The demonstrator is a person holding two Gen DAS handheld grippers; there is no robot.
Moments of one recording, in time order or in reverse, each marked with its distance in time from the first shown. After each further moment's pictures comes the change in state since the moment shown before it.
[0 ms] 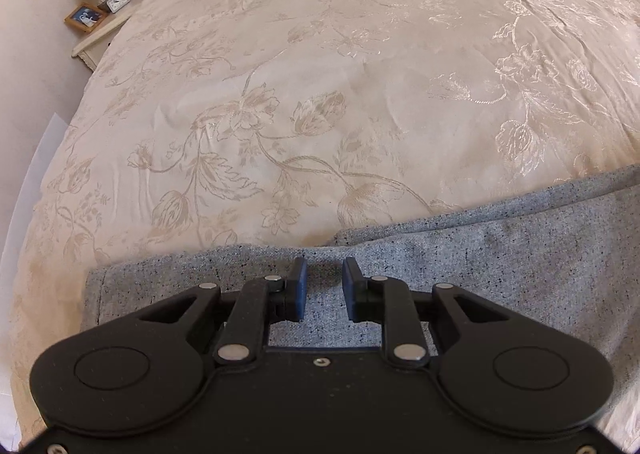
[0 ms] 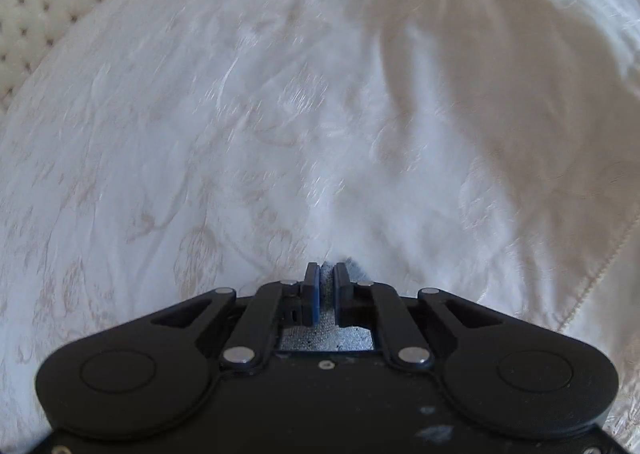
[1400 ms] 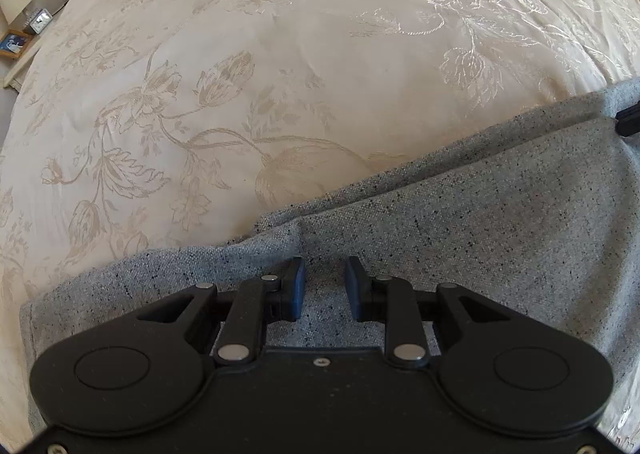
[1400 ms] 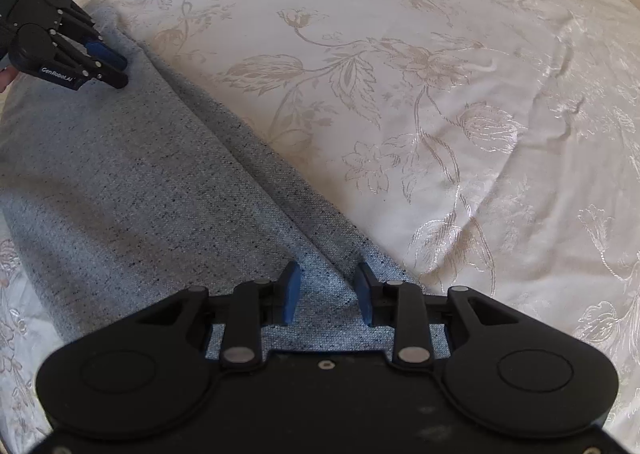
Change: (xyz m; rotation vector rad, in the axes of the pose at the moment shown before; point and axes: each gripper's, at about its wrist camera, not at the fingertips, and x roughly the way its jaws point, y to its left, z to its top) left arm 0.045 -0.026 -0.013 0.159 0.055 -0.125; right arm -0.013 0.223 -0.174 -1.321 0.203 0.585
